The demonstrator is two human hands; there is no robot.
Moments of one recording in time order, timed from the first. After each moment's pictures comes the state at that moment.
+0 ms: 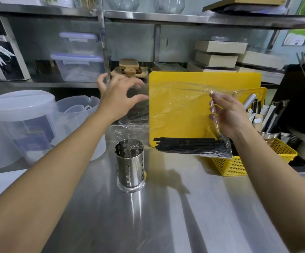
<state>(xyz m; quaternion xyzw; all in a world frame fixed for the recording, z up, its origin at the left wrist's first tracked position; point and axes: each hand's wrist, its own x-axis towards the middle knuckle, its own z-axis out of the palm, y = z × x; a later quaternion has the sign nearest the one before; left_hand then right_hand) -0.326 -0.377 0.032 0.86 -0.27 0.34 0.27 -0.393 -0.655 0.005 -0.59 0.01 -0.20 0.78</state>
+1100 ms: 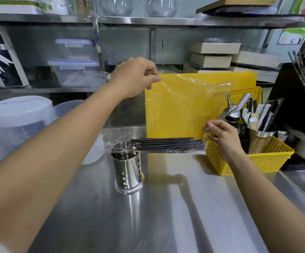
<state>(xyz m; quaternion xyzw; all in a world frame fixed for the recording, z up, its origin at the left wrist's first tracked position) -0.340 -0.424 0.096 0.88 -0.32 0.23 0.25 -0.415 -0.668 -0.060 -0.68 0.06 -0.24 0.69</state>
